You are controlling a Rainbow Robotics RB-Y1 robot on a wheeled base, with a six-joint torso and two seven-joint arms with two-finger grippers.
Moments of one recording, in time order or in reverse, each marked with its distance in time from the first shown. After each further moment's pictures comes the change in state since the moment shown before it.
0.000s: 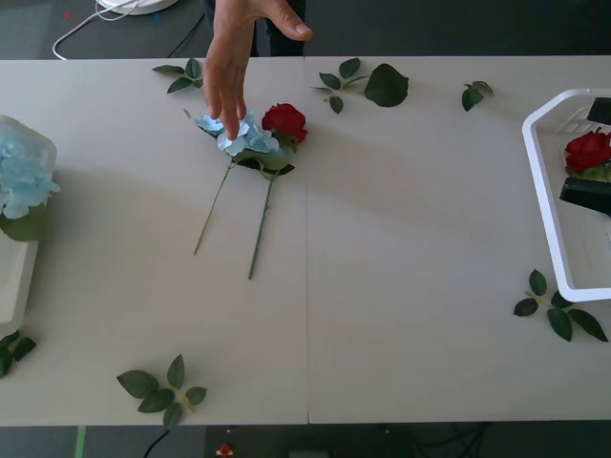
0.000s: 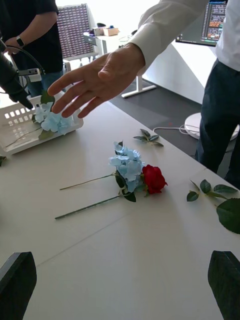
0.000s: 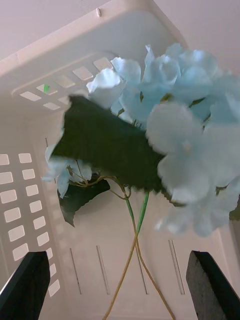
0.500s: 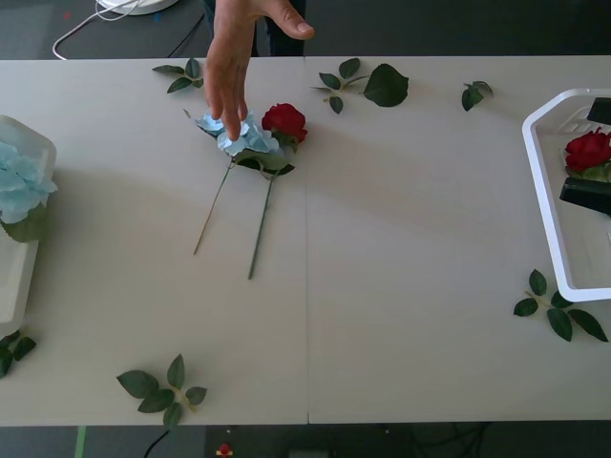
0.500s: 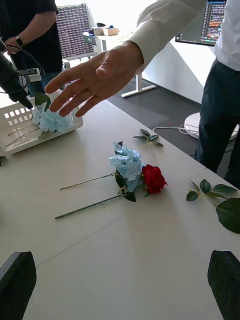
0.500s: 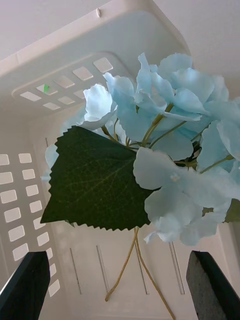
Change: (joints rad) right arm 0.000 0.000 0.000 0.000 0.000 0.000 0.000; left arm 0.000 0.000 0.000 0.000 0.000 0.000 0.000
